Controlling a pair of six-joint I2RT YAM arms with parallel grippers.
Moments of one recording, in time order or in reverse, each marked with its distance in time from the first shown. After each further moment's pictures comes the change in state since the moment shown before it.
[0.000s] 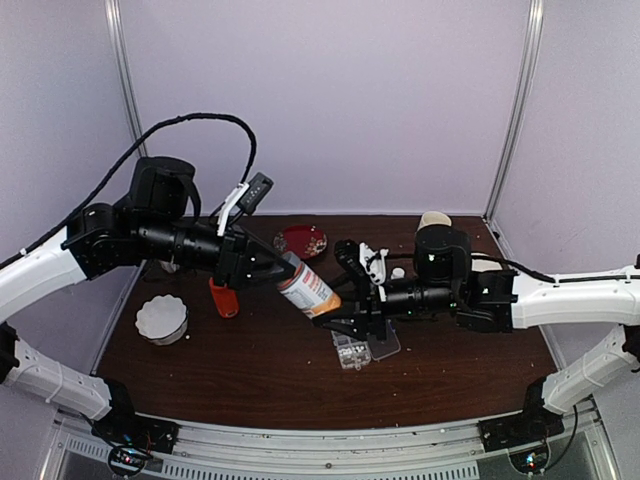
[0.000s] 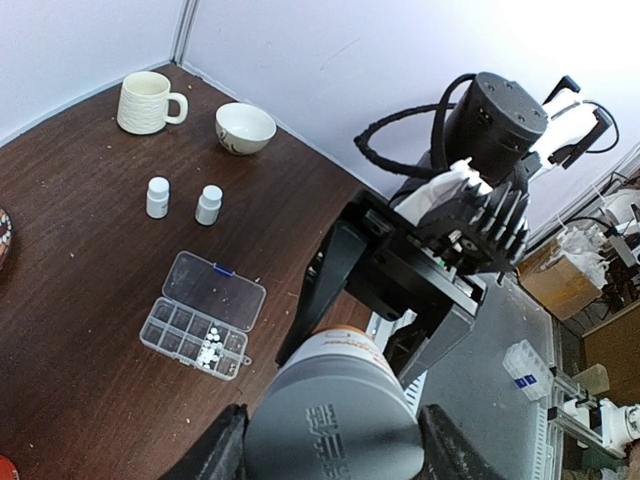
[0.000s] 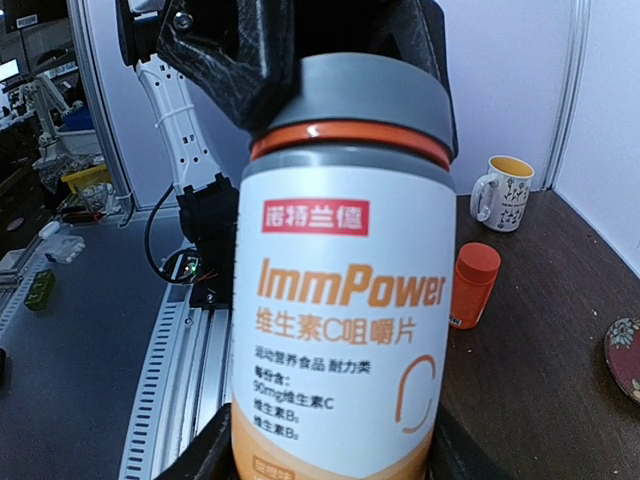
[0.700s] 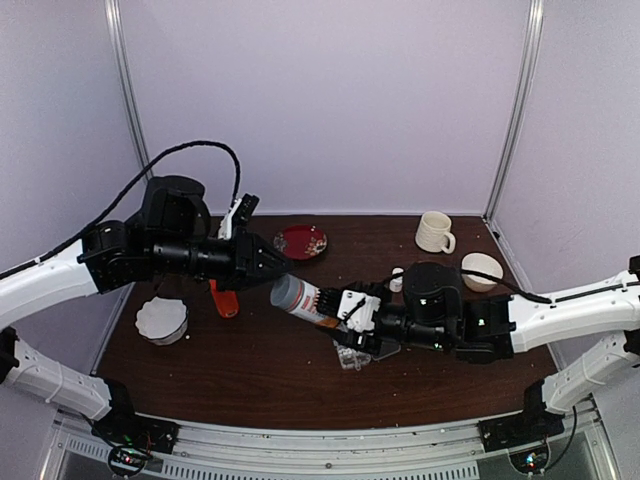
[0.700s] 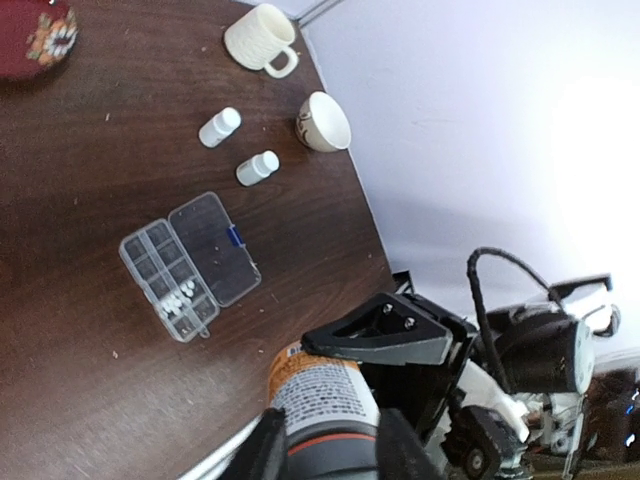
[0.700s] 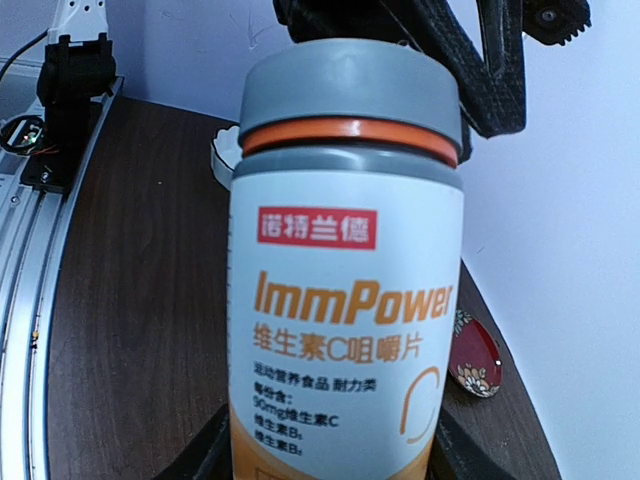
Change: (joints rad) left arm -0.005 -0.003 -0.119 0.121 -0.153 -0.601; right arm 0.161 0.000 -0.070 0.013 0.570 -0.419
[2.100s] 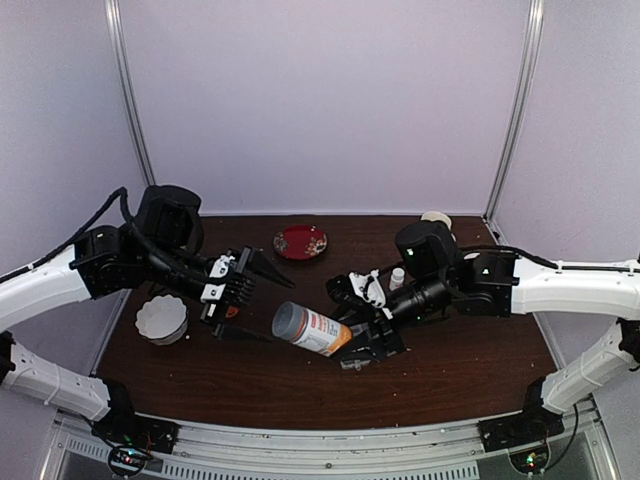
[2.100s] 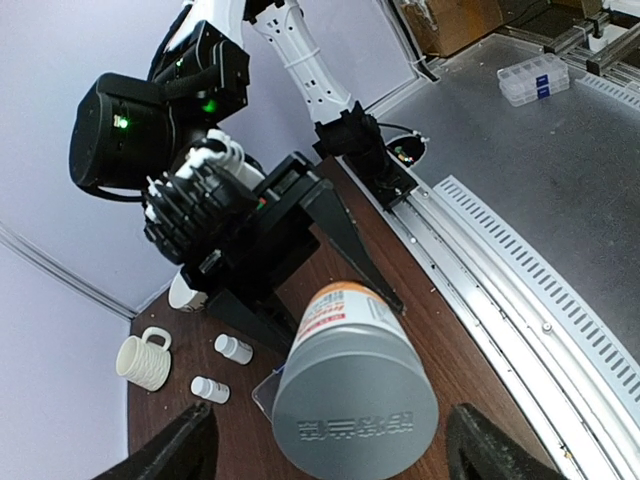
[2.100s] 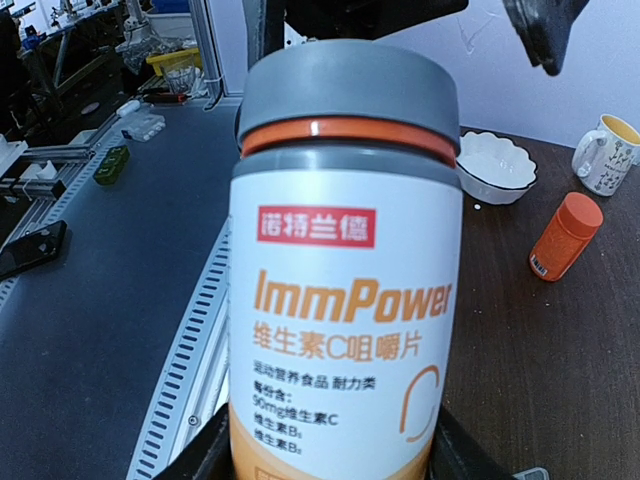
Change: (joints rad) left arm 0.000 -0.047 -0.039 -0.093 0.411 1.847; right arm -0.187 0.029 0.203 -0.454 -0.793 0.148
